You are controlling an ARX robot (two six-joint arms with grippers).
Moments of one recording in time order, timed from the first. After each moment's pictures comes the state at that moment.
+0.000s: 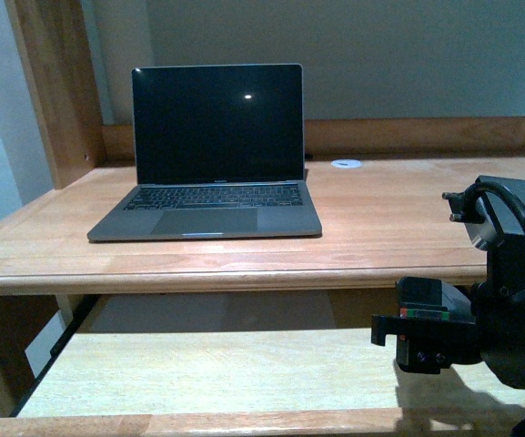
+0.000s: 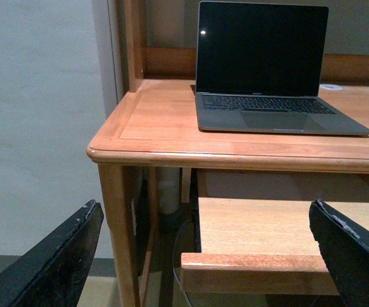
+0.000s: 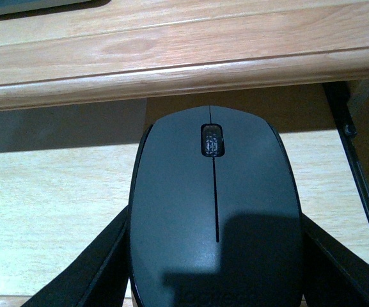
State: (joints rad) left arm 0.00 0.00 0.01 0.00 0.00 0.00; right arm 0.36 1.66 0.67 0.45 0.21 0.33
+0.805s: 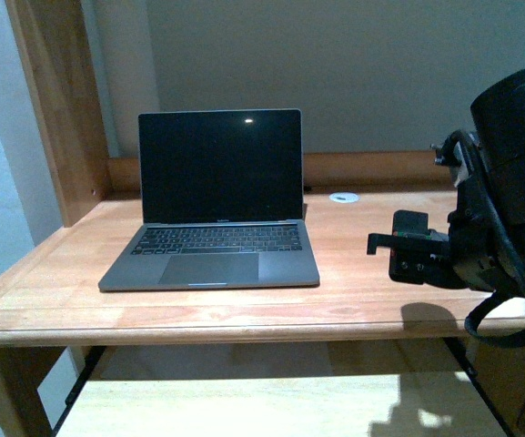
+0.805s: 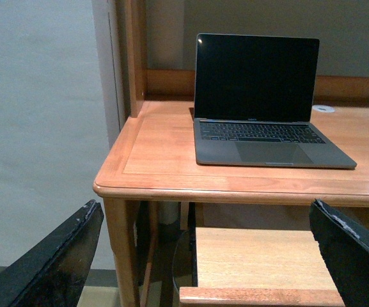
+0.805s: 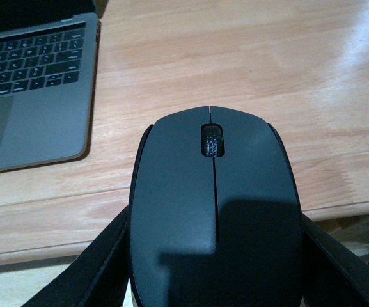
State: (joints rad) left arm 0.00 0.00 0.01 0.00 0.00 0.00; right arm 0.27 1.83 0.98 0.30 0.25 0.33
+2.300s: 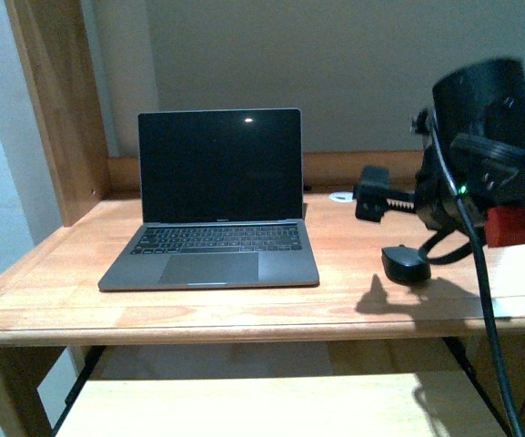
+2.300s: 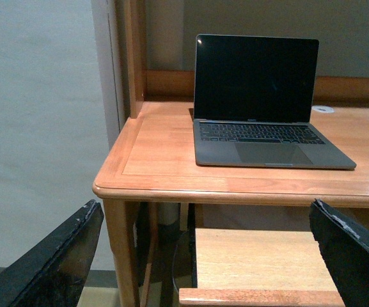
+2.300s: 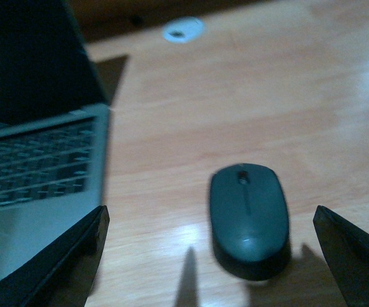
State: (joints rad) left arm 0.00 0.00 0.01 0.00 0.00 0.00; right arm 0.20 2.11 1.38 0.30 0.18 0.32
